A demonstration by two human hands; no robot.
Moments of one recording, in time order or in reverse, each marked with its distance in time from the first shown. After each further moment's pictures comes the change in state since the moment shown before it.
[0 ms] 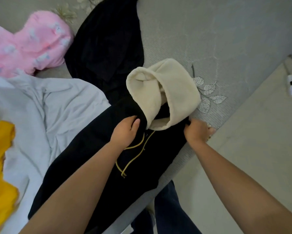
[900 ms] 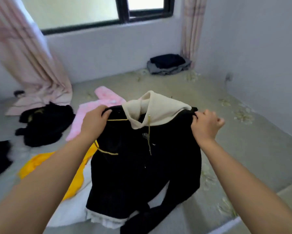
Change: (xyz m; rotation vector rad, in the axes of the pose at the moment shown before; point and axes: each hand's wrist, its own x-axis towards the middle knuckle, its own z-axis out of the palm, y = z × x) left_hand -0.236 -0.031 -0.307 0.077 0.965 -0.059; right_hand -0.196 -0.164 -0.227 0.316 0.701 -0.782
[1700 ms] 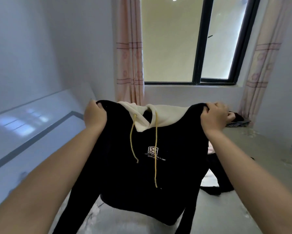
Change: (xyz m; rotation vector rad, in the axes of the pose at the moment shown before) left_hand -0.252 -0.082 -0.369 -0.014 0.697 -0.474; right_hand -0.192 -0.245 -0.229 0.492 0.174 -0.263
